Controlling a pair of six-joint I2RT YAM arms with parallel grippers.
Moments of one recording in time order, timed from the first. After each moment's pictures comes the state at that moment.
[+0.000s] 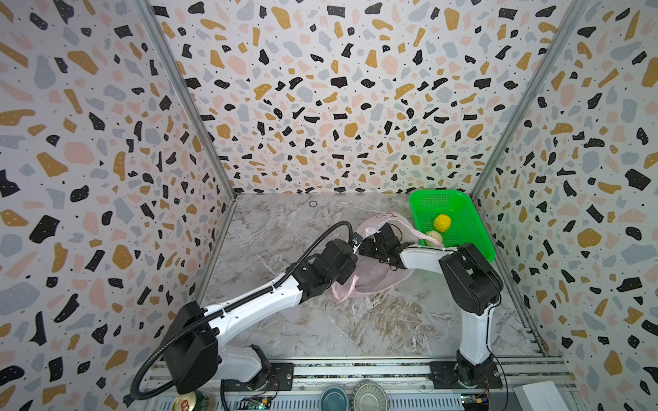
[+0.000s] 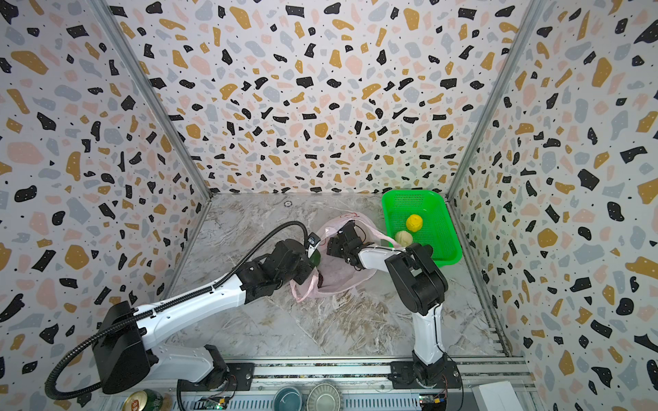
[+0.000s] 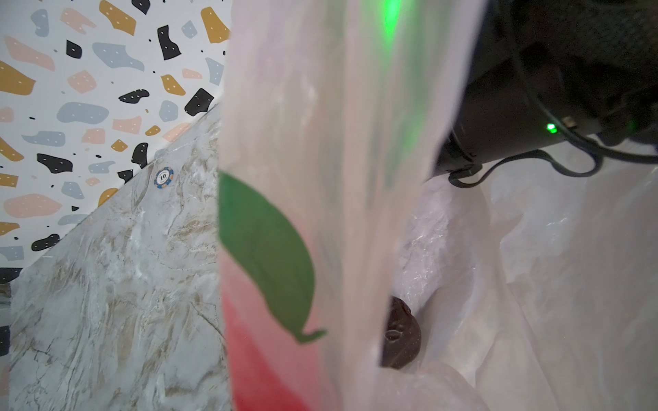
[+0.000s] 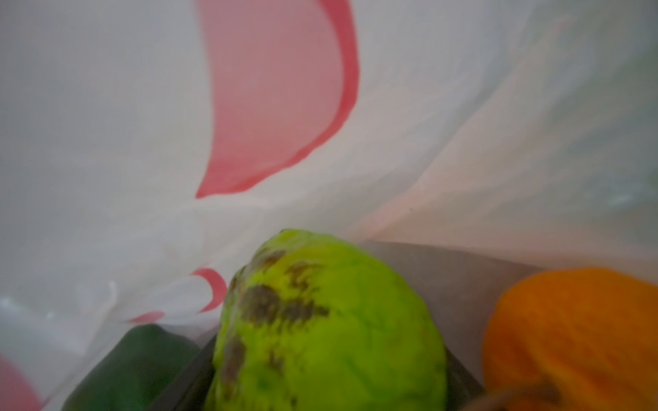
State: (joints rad) left arm -0.85 1.35 0.99 -0.36 -0.32 0.07; right arm 0.61 1.96 1.16 0.03 0.03 0.64
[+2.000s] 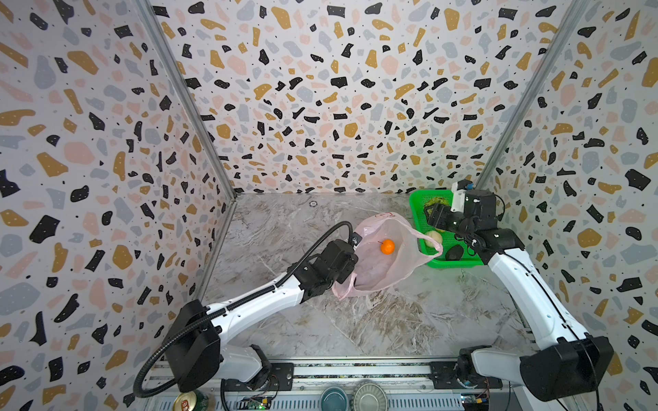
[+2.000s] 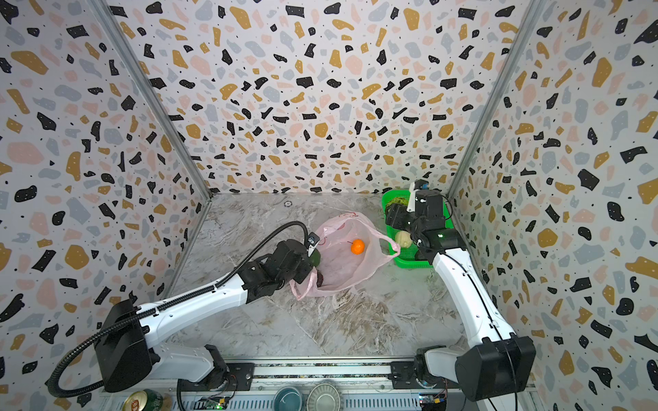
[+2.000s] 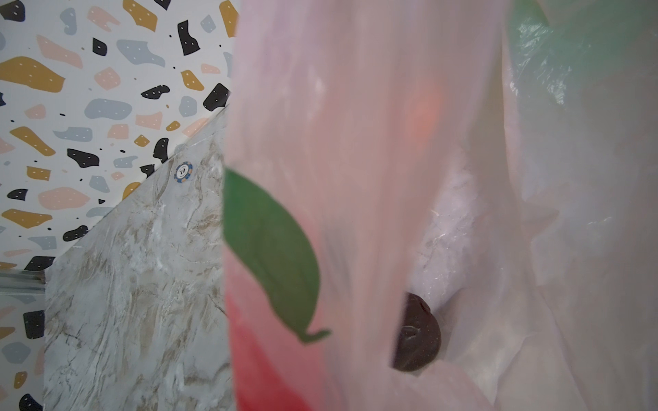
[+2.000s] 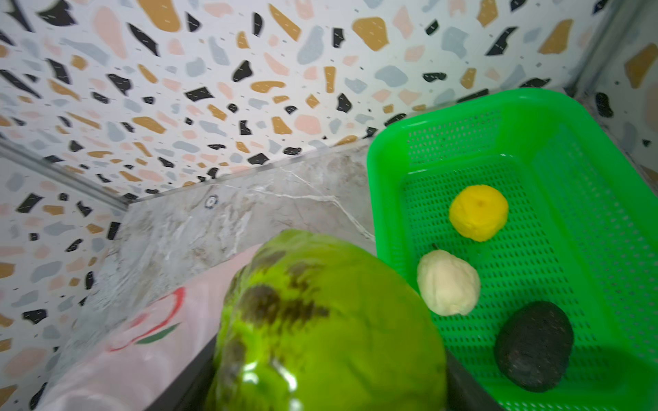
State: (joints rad) left arm -0.85 1.36 0.99 -0.36 -0.38 0.07; right arm 0.15 1.28 1.23 -0.49 -0.10 0.36
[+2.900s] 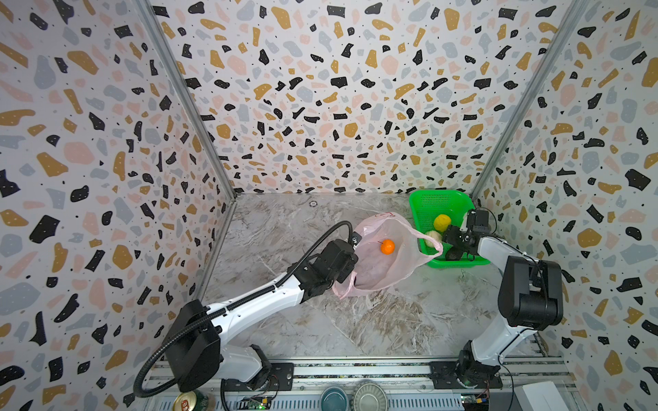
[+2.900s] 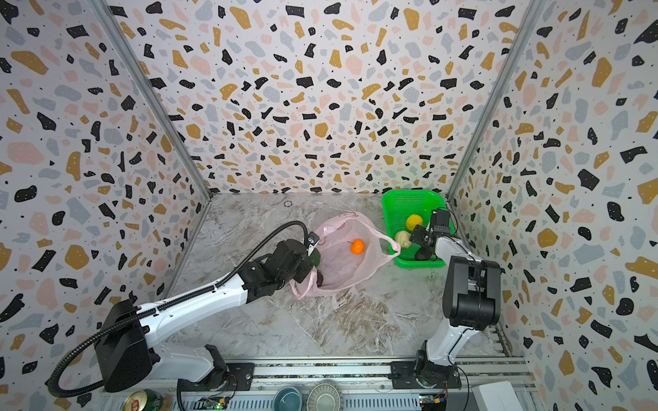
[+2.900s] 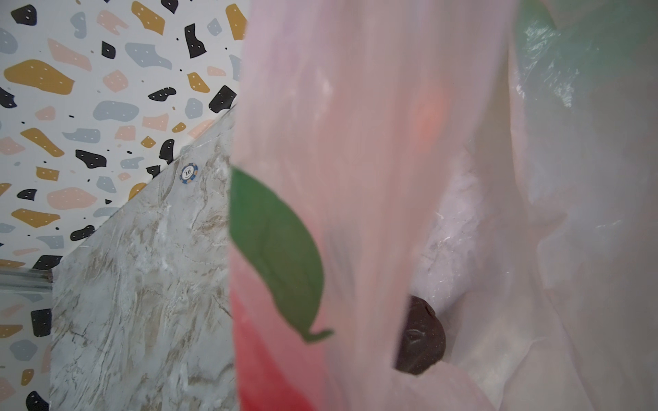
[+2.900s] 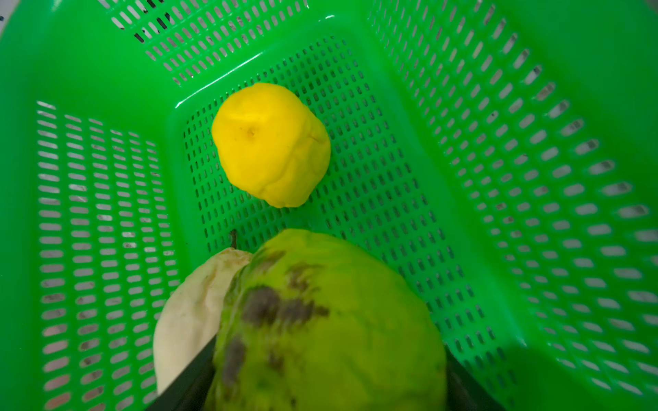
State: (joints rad) left arm -0.85 1.36 0.98 -0.35 -0.40 0.07; right arm -0.13 1.73 1.10 -0.21 -0.07 0.29
